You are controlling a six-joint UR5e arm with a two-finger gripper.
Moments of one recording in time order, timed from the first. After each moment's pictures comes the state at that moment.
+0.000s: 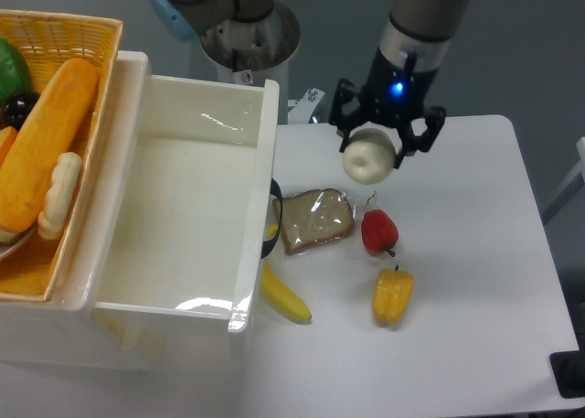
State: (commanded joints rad) arm 2.71 -1.58 -1.52 -1.47 1.19 0.83
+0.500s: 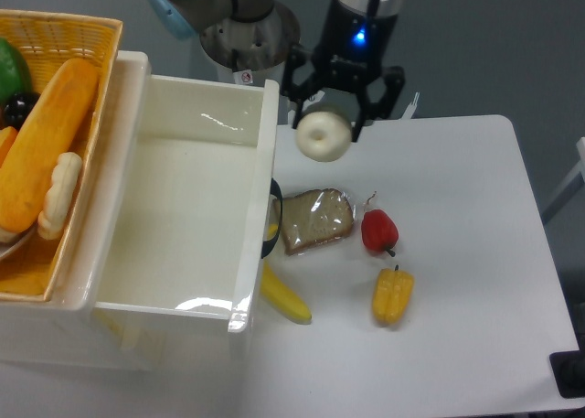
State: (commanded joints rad) arm 2.60 -1.53 -1.53 -1.47 1.17 0.59
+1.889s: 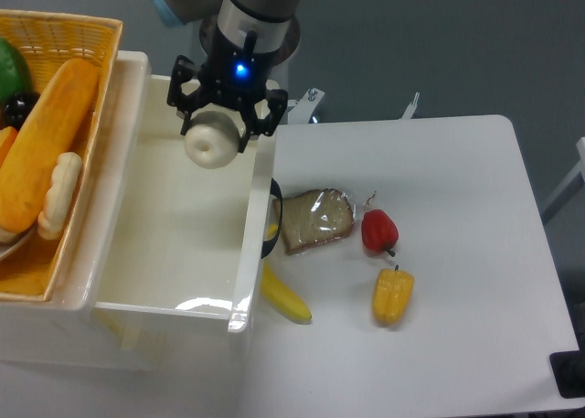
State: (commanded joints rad) arm 2.40 -1.55 -1.61 -1.52 1.17 0.52
